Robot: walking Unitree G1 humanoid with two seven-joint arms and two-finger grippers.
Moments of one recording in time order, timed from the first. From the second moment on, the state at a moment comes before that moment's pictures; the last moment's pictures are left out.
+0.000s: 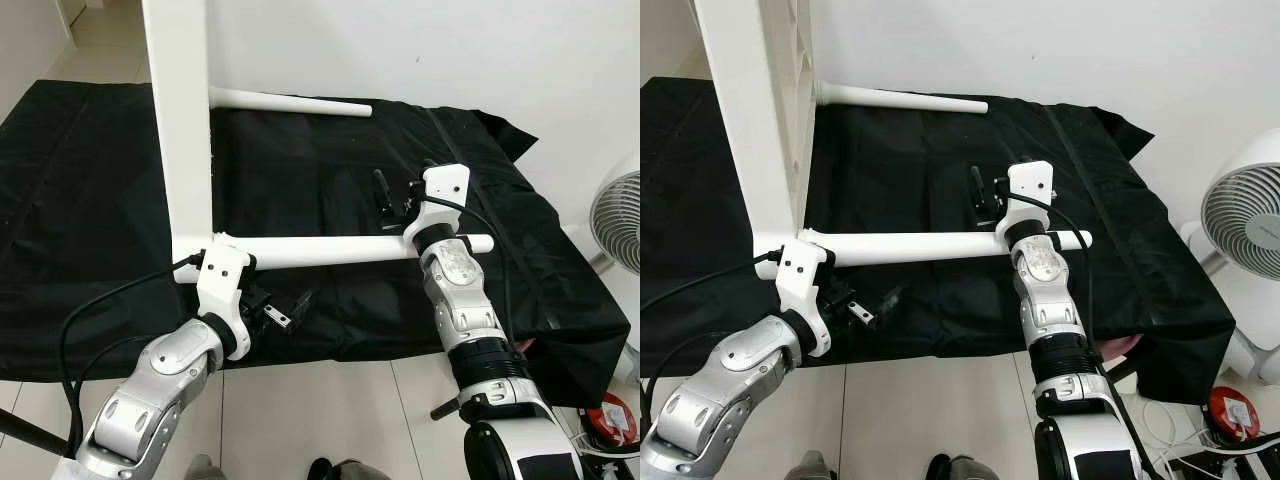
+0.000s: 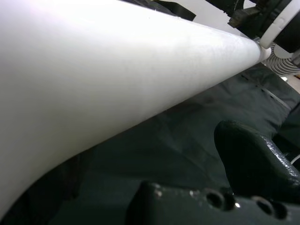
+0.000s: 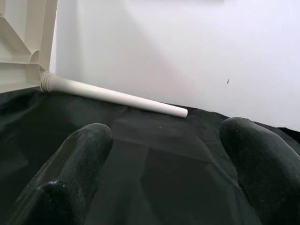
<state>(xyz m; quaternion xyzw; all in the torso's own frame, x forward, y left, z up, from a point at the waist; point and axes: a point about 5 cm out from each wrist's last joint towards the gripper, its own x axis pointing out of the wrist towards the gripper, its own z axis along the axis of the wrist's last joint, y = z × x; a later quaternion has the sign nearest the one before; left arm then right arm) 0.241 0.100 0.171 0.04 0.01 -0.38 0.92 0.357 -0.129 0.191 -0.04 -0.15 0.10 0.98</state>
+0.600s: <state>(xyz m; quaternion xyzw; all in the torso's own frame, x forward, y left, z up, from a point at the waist) 0.232 0.104 0.169 0.06 0.03 -0.39 0.92 0.358 -0.127 0.188 -0.04 -0.15 0.11 0.98</state>
